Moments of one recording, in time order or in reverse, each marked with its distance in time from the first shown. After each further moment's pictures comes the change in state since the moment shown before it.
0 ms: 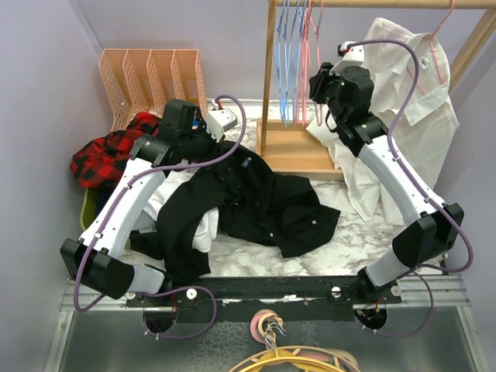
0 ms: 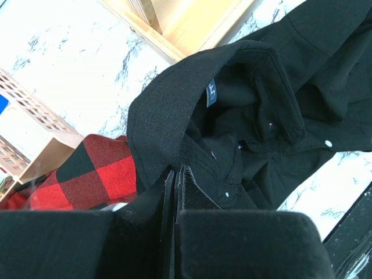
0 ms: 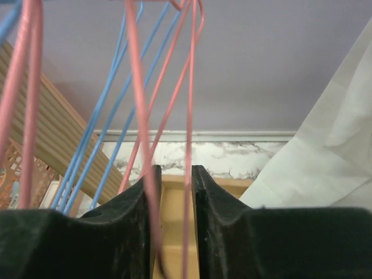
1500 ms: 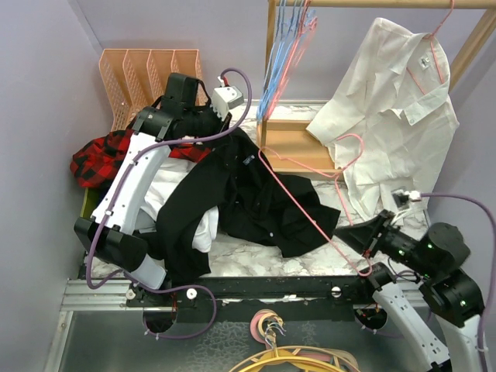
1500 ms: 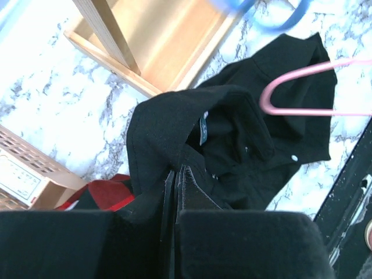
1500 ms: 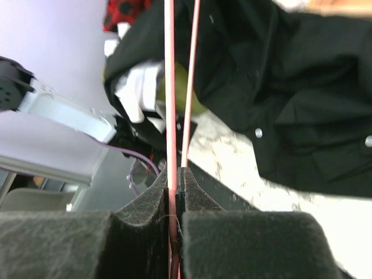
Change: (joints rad) left arm 0.022 0.195 0.327 -0.159 0.175 0.018; right arm -0.002 -1.344 -0.703 -0.722 -0.672 0.447
